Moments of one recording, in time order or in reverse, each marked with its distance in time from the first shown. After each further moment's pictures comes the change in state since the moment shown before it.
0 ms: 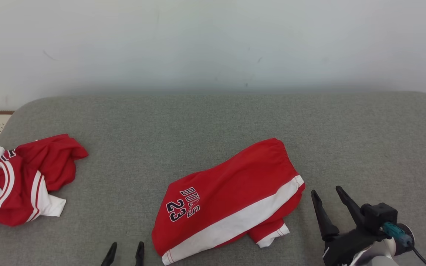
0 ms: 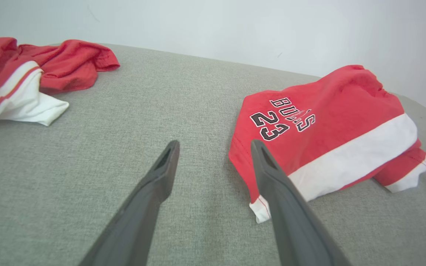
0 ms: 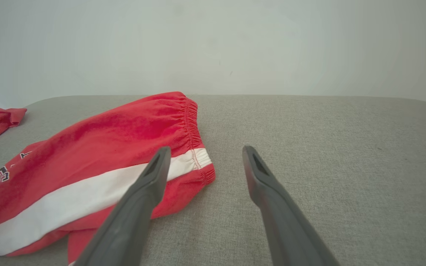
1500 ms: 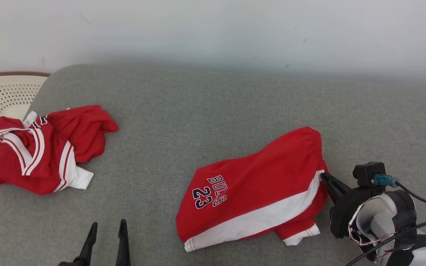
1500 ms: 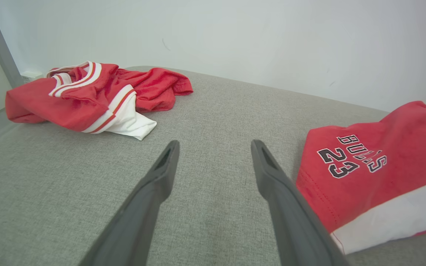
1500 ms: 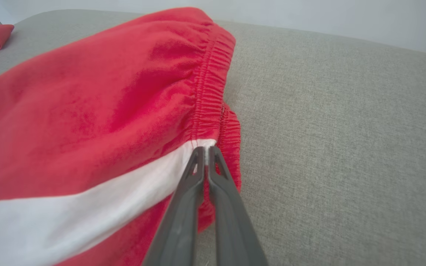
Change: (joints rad) left arm 0.008 -0.122 0.244 -0.081 0.190 -0.064 0.000; right arm -0.429 -0.169 0.624 0.427 0.524 0.000 0.075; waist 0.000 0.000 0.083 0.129
